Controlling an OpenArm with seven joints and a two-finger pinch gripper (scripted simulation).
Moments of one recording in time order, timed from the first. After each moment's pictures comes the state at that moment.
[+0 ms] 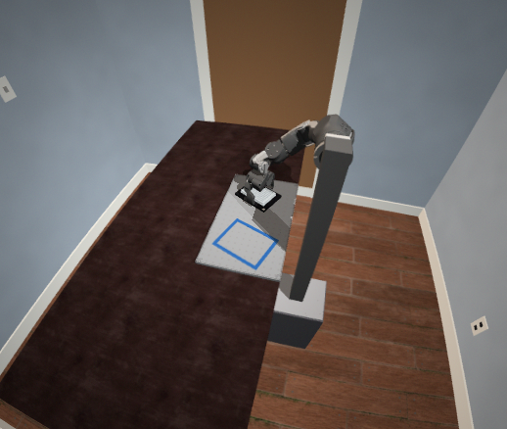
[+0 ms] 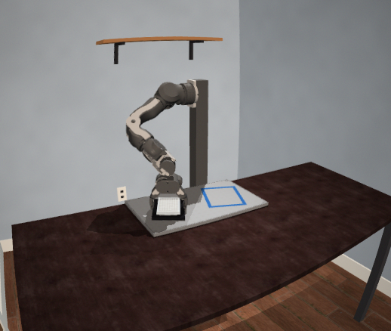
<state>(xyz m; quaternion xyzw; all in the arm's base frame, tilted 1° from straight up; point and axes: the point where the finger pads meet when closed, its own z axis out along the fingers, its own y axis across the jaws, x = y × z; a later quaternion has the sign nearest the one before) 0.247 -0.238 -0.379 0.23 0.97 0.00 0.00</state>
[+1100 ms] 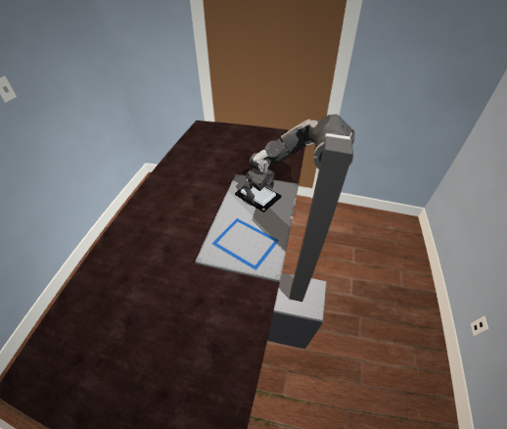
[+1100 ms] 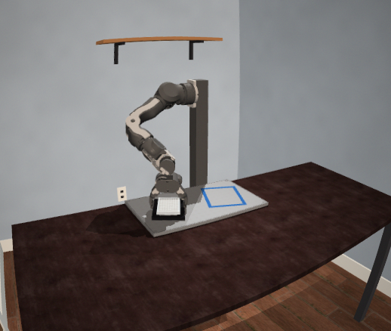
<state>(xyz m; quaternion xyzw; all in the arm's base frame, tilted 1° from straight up) 0.248 -0.238 -0.375 0.23 0.97 0.00 0.01</state>
